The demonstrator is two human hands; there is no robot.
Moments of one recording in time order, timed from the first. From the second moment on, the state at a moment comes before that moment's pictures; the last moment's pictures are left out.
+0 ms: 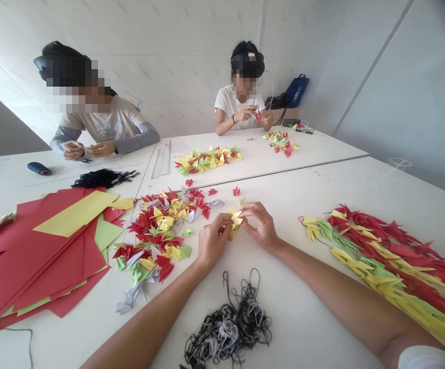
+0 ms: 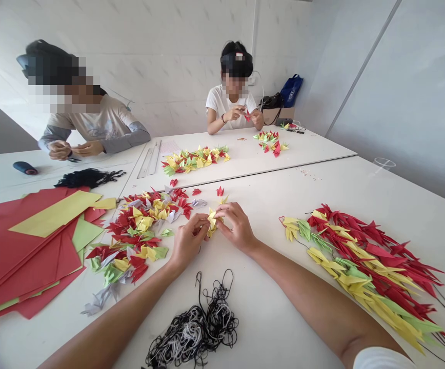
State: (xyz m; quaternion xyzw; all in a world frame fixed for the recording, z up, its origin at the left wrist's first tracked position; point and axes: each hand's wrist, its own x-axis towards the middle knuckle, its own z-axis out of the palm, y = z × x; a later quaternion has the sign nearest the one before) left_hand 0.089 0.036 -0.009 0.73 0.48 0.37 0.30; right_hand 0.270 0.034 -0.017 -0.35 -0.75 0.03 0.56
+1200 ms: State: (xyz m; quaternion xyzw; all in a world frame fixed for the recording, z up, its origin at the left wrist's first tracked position) left_hand 0.087 0.043 -0.004 0.69 0.45 0.51 0.26; right_hand 0.336 0.018 0.122 -0.30 -0.46 0.06 0.83
